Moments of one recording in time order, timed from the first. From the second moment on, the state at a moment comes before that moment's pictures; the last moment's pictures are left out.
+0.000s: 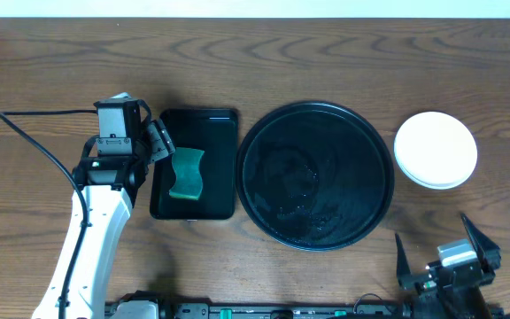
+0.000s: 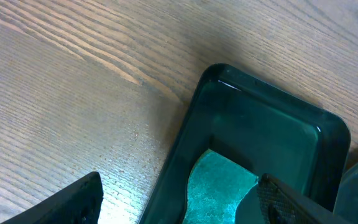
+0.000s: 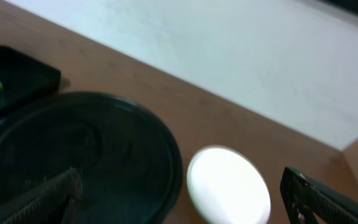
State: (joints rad) left arm 0.01 1.28 0.94 -0.58 -0.11 -0.38; right arm -0.07 0.01 0.71 -0.91 -0.27 -0.36
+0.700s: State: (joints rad) left arm 0.01 1.28 0.94 -0.58 -0.11 -0.38; right arm 0.02 0.01 0.43 -0.05 -0.36 -0.32
